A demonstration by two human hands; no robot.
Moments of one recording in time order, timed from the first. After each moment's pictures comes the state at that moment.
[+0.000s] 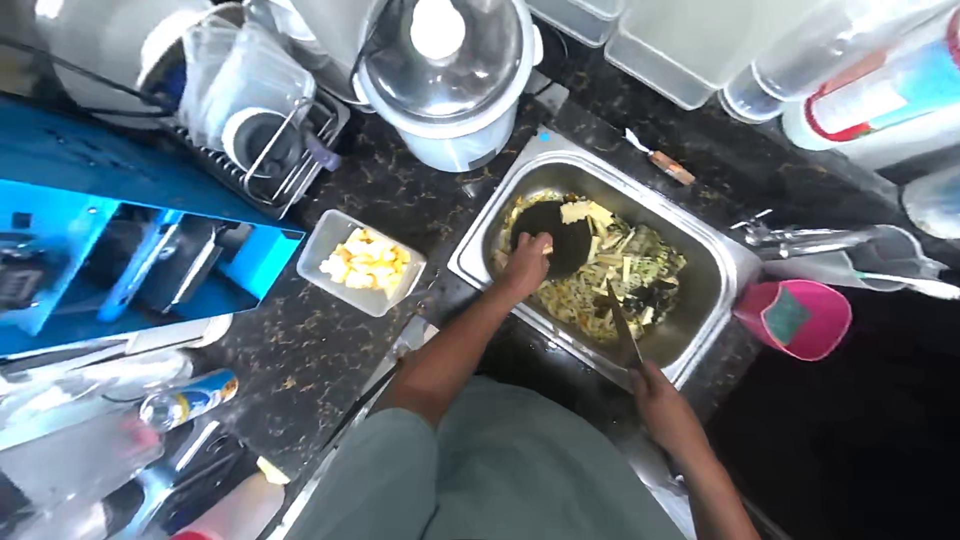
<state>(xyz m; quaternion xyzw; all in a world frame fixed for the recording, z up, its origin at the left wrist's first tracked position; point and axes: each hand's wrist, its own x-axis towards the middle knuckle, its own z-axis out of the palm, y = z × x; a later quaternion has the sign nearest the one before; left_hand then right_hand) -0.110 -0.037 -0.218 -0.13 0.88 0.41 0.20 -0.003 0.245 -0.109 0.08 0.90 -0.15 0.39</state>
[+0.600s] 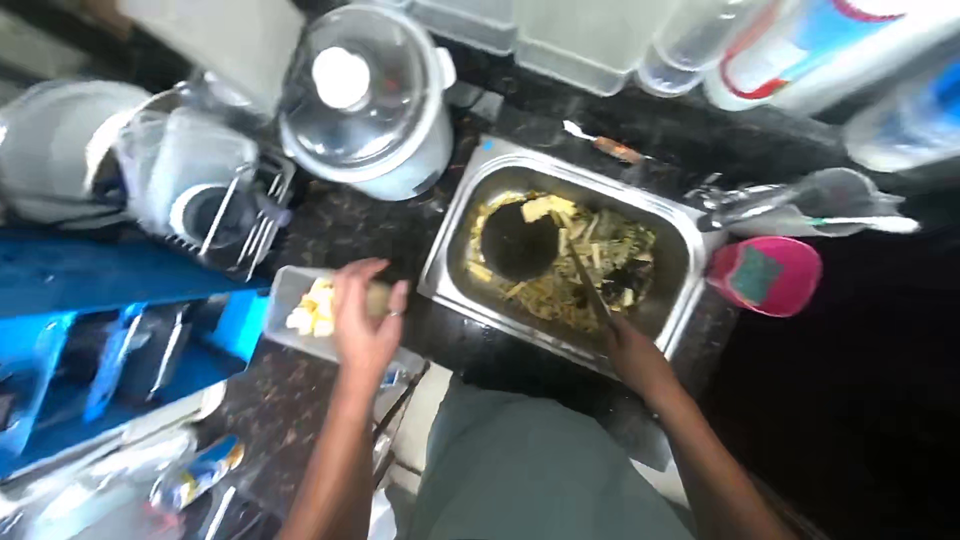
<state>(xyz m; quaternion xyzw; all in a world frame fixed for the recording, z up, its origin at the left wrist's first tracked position) -0.021 -0.152 -0.051 -0.13 0.94 0.32 -0.09 -0.062 0.246 -0.114 0.08 0.88 -0.19 0.42</state>
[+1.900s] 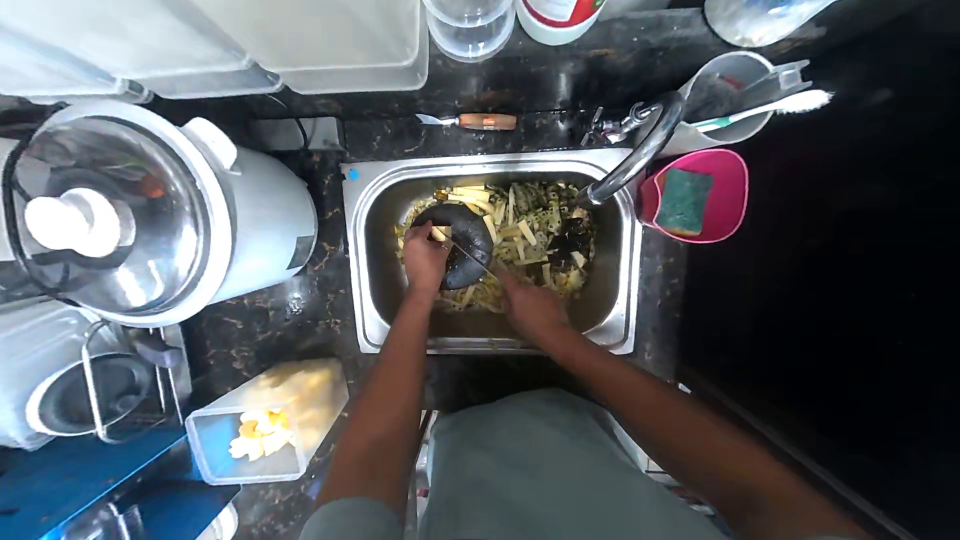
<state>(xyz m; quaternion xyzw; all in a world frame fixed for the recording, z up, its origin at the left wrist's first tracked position) -0.207 -0.001 -0.252 -0.14 0.92 0.29 0.21 -0.119 0.189 -0.173 0.03 0.87 -0.18 0.46</state>
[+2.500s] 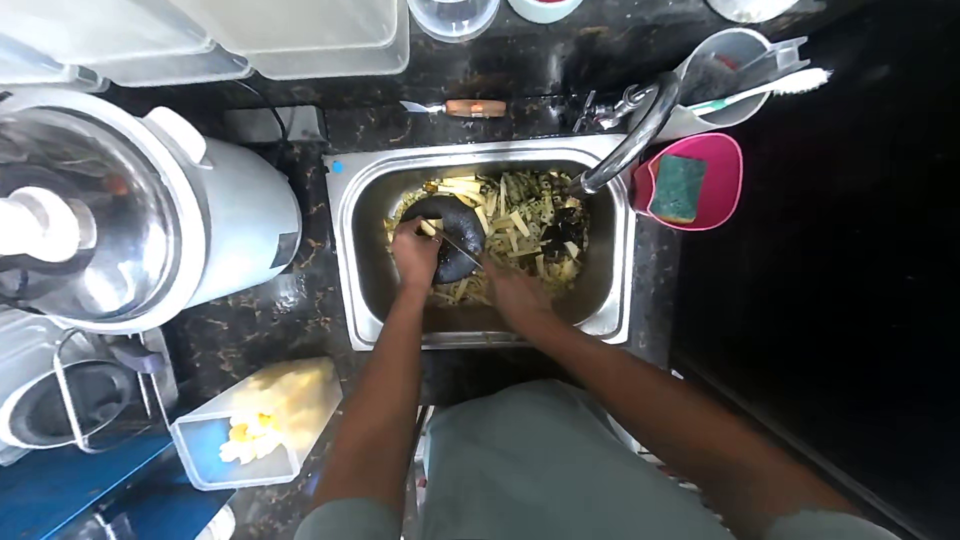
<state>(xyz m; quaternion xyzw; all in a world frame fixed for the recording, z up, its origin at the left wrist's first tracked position) -0.207 0.001 -0.250 -0.15 0.92 0.29 0.19 -0.127 0.174 -0.180 0.04 0.87 -0.17 0.45</state>
